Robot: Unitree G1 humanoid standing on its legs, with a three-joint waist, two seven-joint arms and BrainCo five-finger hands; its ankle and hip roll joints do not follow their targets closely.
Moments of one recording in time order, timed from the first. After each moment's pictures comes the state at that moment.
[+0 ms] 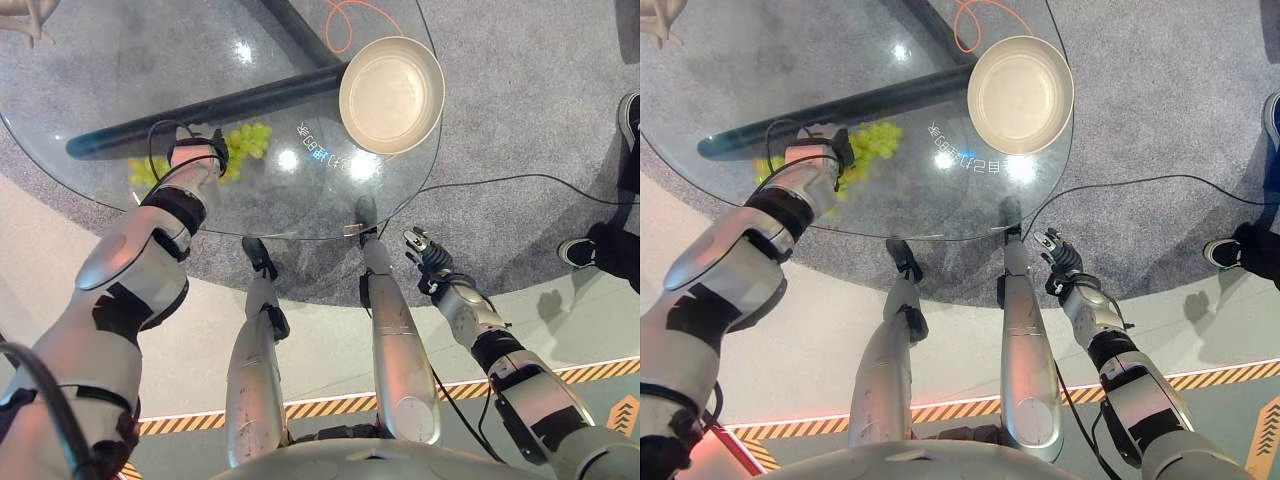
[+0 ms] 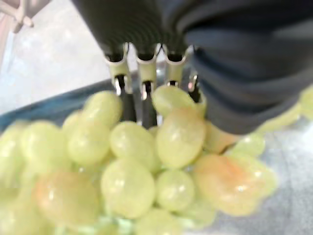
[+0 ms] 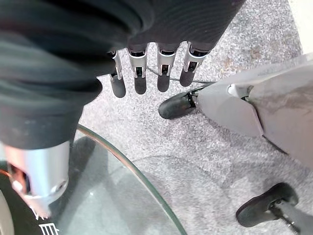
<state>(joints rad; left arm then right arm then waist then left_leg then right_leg) -1.23 0.52 -0.94 1.09 0.43 0.42 -0.12 -0.47 -0.37 0.36 0.89 0.91 -0.11 0.01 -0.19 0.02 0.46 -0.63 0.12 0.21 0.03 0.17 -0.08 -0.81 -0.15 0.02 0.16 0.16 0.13</state>
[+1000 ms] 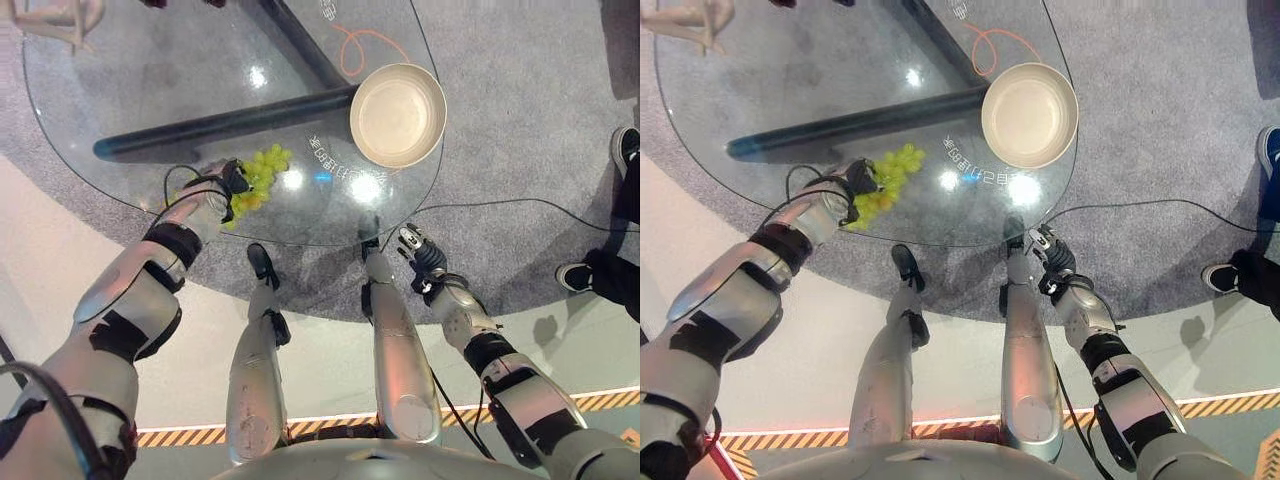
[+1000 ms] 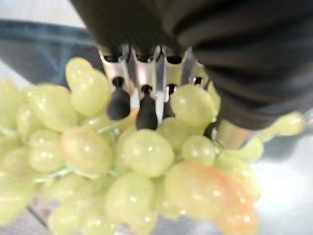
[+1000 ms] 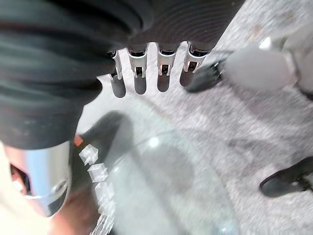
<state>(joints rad) -1.00 0.55 -0.77 0.91 0.07 0.21 0.03 -0.42 -0.33 0.35 0.82 0.90 -0.18 0.04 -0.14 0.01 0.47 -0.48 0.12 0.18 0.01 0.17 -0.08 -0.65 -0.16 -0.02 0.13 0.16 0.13</state>
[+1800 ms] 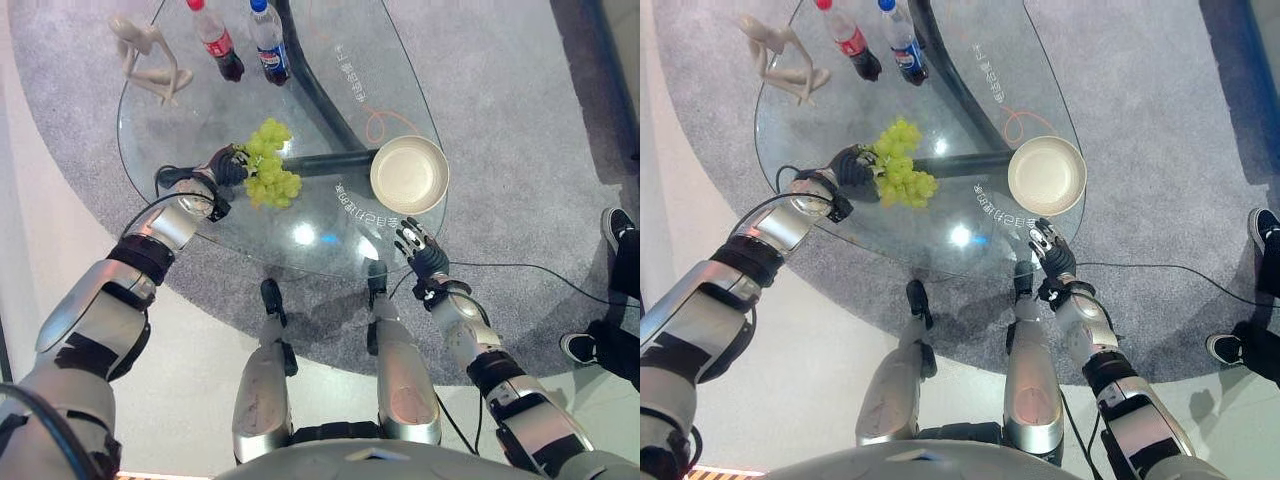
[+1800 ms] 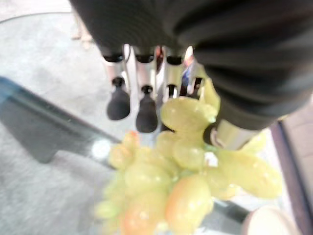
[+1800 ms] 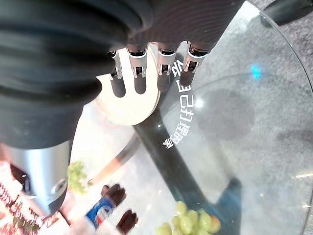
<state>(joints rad) -0.90 0.70 -0.62 0.65 -0.11 0.08 -0.01 -0.28 -0.35 0.31 0.58 0.82 -0.22 0.08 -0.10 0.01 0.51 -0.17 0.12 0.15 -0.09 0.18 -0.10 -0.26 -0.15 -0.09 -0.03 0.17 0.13</state>
